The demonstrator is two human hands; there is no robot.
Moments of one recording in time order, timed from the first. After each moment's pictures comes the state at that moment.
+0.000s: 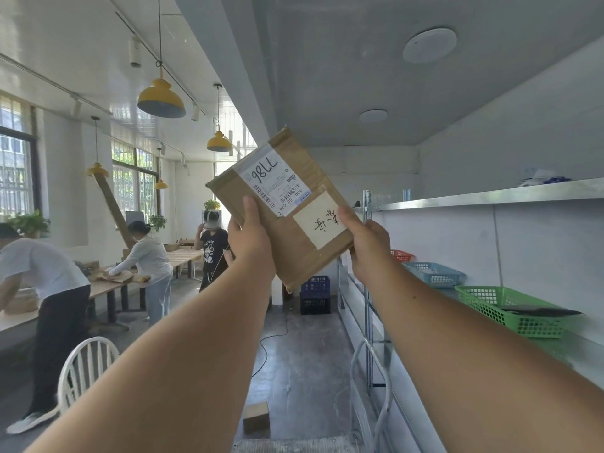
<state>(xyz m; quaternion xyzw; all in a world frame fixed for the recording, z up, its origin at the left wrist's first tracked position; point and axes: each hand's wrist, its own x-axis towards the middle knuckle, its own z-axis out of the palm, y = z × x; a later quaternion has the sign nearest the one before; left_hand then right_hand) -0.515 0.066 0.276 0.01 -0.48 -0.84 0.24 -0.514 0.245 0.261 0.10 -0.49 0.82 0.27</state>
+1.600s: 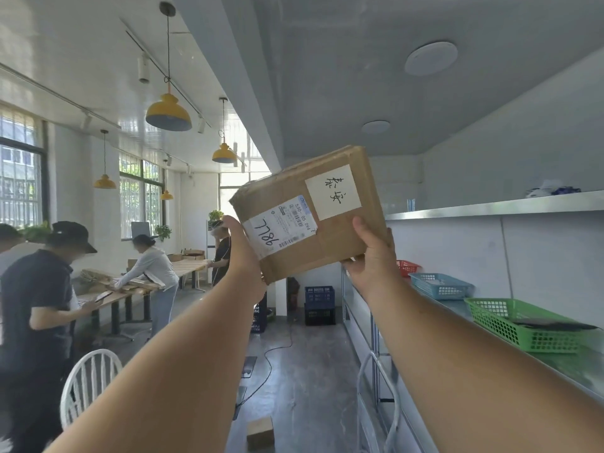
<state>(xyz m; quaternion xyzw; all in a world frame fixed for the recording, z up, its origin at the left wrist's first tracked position) -0.523 0.038 0.270 -0.04 -0.52 -0.85 0.09 -0.518 0.236 0.260 0.12 -0.31 0.92 0.22</state>
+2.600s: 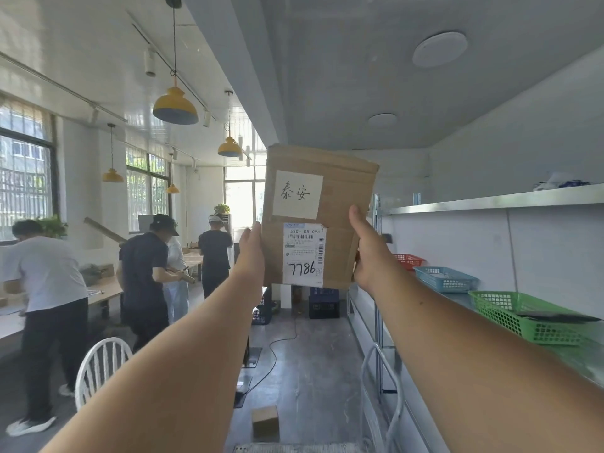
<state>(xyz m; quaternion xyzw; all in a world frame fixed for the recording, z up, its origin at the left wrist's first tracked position) -0.515 0.027 0.254 0.00 -0.59 -0.80 0.11 -0.512 0.229 0.259 0.11 -0.56 0.81 0.14</state>
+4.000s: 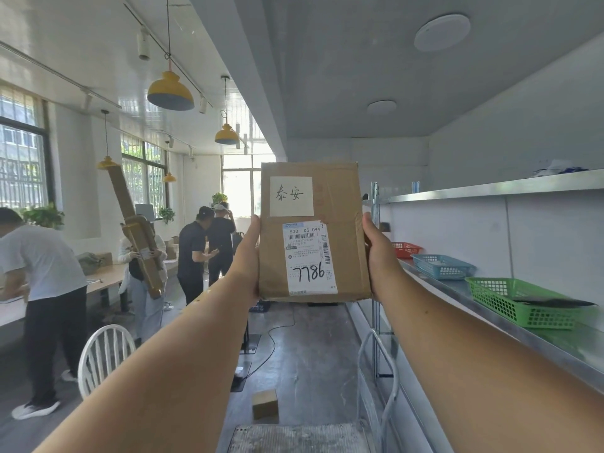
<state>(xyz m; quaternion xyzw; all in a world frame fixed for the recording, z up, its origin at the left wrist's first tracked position) -0.513 0.015 0.222 -0.12 -0.51 -0.85 -0.03 -0.512 0.245 0.222 0.07 -0.60 0.78 0.16</state>
